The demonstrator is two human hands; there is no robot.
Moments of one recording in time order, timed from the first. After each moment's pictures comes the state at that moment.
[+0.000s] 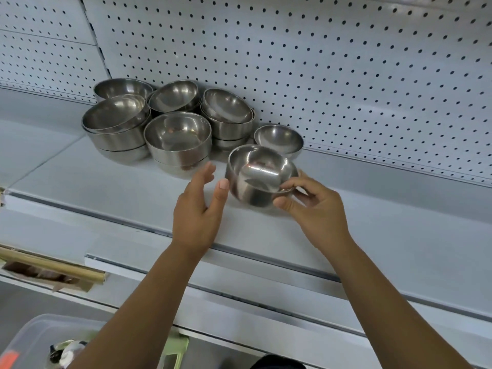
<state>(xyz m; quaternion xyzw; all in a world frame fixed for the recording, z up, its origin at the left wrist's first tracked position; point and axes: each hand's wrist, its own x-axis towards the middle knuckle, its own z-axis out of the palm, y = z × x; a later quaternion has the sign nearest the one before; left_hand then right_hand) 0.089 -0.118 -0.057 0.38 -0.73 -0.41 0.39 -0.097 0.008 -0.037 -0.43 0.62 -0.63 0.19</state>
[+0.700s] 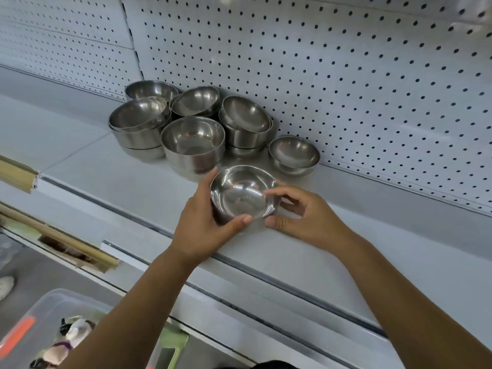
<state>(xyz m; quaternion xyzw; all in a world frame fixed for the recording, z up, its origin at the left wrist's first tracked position) 0.091 -0.114 -0.048 0.32 -0.77 -0.40 0.37 -0.138 -0.023 -0.028 -0.58 0.61 -0.43 0.33</state>
